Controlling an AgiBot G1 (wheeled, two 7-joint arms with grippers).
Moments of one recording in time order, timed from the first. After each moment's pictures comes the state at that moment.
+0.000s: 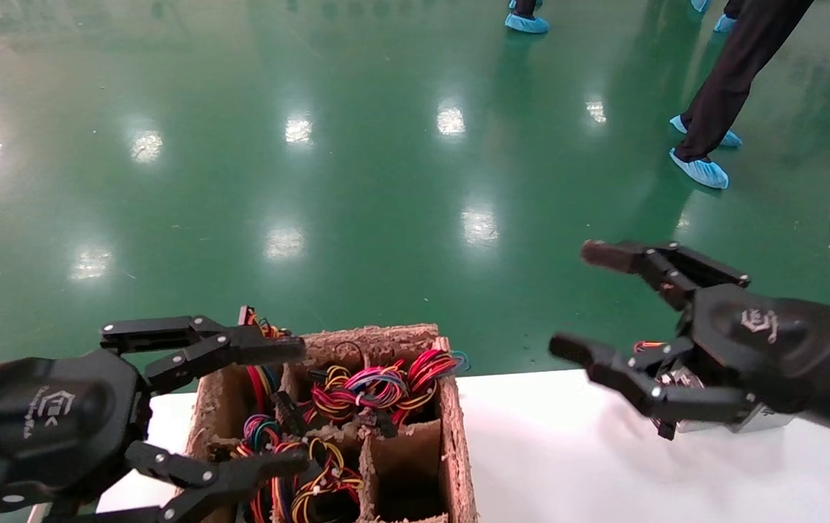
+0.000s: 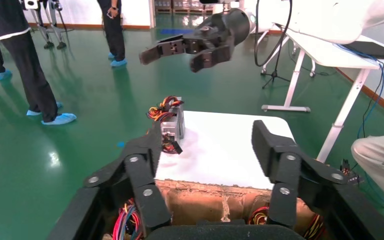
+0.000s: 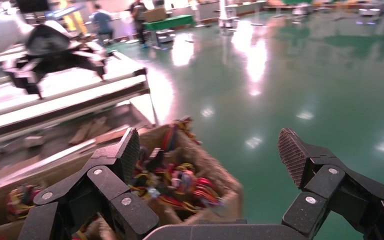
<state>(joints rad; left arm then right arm) -1.09 0.58 0.36 -1.28 0.67 1.46 -0.14 0.99 -0.58 -0.21 1.14 -0.72 -1.38 0.16</state>
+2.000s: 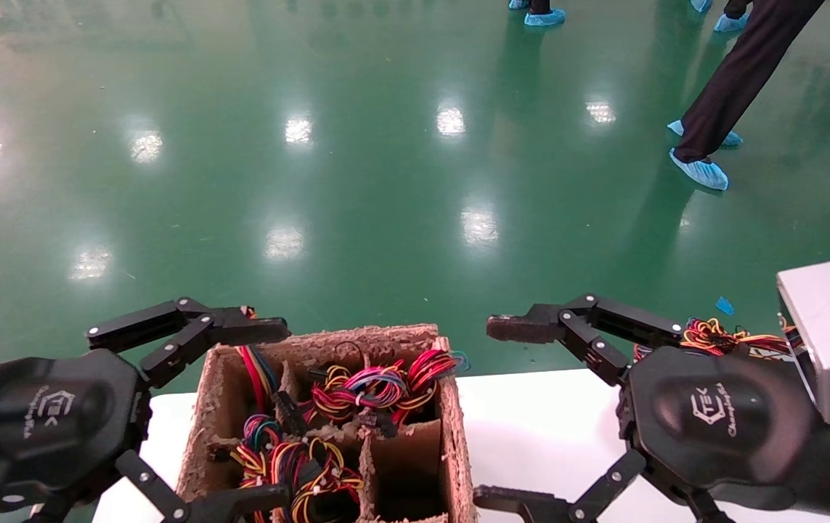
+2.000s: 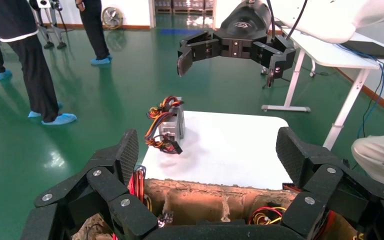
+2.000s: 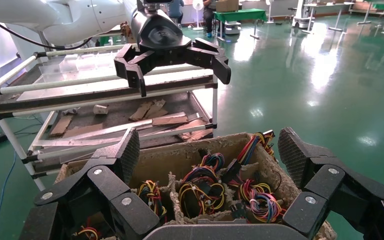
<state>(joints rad) -1.09 0.58 0.36 -1.28 0.67 1.46 -0.14 1.07 -0.61 -0.28 1.28 -0.73 -1.50 0.19</state>
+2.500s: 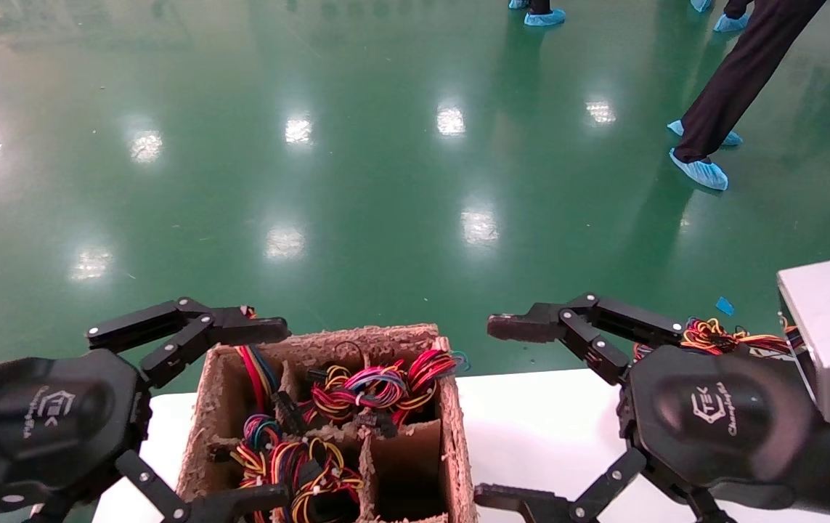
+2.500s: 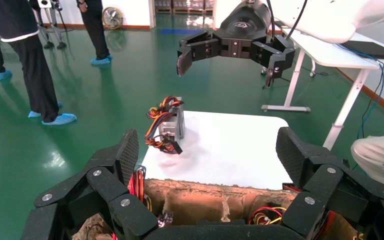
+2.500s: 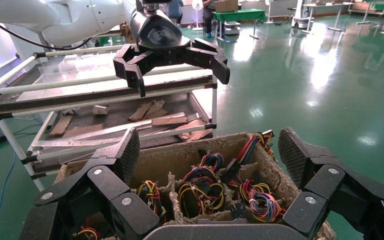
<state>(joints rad) -1.09 0.58 0.36 -1.28 0.67 1.46 -0.14 1.07 -0.61 -0.28 1.28 -0.73 -1.50 0.19</state>
